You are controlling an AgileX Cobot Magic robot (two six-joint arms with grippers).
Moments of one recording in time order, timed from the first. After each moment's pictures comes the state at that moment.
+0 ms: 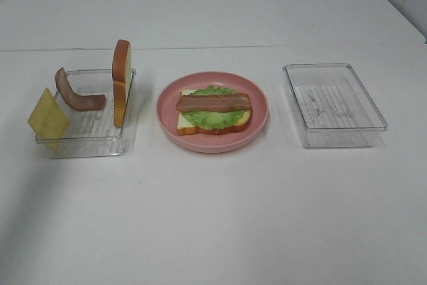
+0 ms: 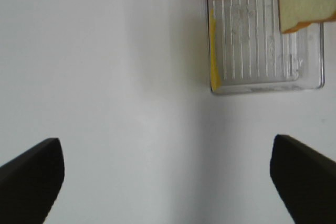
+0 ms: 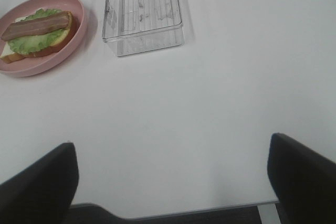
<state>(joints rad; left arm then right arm) -0.02 1.63 -1.52 0.01 1.22 -0.06 -0.02 0.00 -0.46 0.03 1.11 0.11</state>
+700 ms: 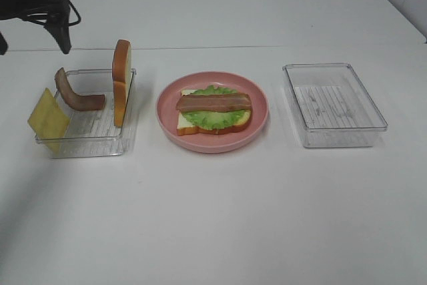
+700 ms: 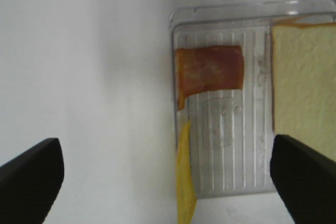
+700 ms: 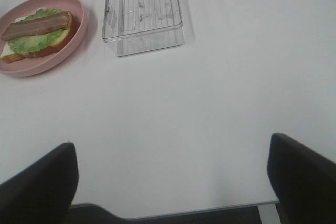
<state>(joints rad) -0.06 2.20 -2.01 -0.05 1.22 -0.08 -0.02 0.00 -0.46 0.03 1.11 0.11</state>
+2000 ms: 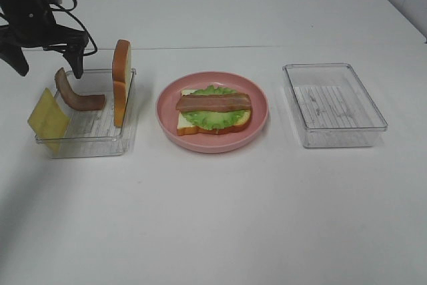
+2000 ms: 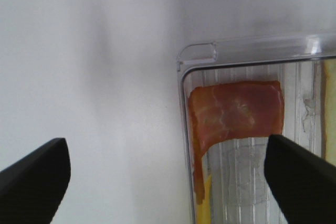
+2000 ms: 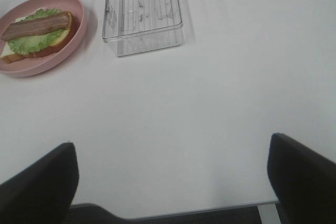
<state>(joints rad) -0.07 2.40 -2.14 0.01 1.22 -0.09 -0.02 0.00 -0.46 0.03 1.11 0.11</state>
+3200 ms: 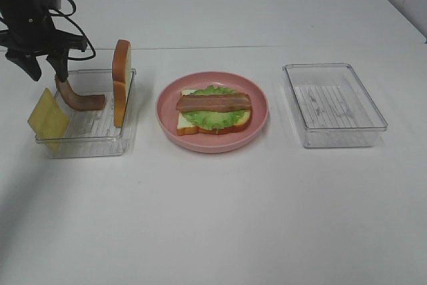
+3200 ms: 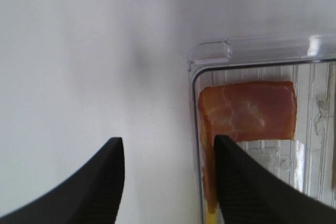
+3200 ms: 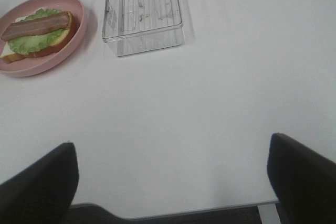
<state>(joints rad) -0.06 2.42 -2.14 0.01 1.22 -0.09 -0.02 0.00 -0.46 0.03 1.11 0.11</state>
